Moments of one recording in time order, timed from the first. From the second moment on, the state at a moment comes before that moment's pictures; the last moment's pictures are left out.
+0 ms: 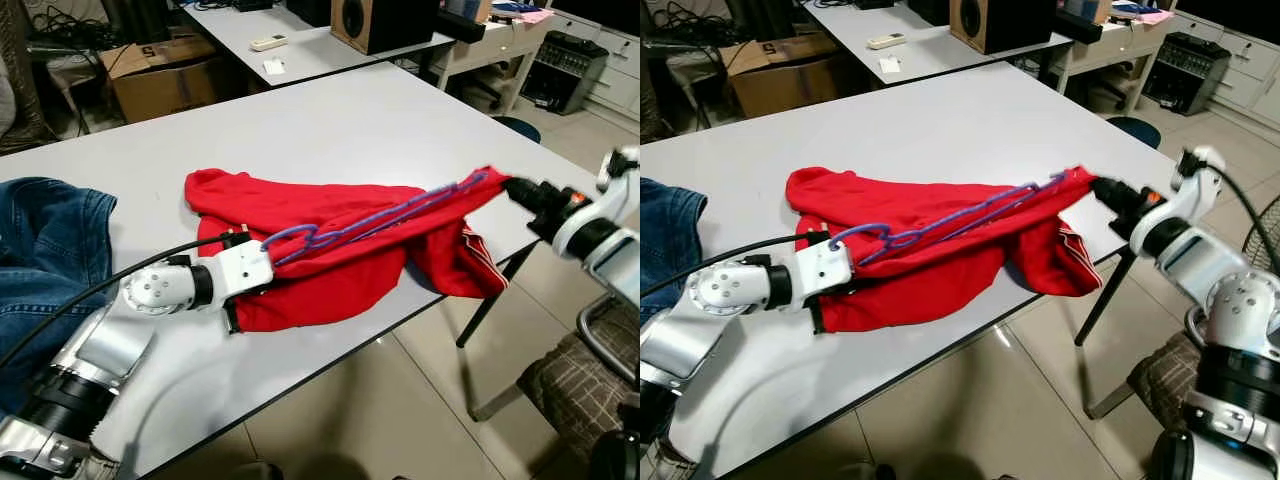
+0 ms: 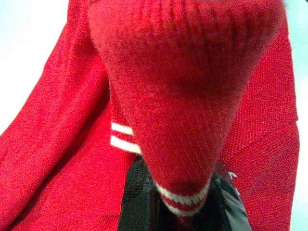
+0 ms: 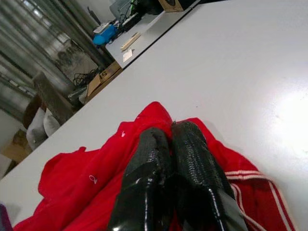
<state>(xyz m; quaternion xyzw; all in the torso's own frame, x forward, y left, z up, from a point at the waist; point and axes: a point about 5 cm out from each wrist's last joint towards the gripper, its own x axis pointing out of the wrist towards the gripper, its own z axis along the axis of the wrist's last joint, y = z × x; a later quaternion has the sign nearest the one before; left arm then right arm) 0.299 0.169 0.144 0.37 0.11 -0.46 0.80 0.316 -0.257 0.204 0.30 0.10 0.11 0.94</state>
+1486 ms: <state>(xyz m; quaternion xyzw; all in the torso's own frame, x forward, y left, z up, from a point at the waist) 0.318 0.168 0.148 0.51 0.17 -0.44 0.72 0.317 -0.227 0.271 0.26 0.05 0.21 0.94</state>
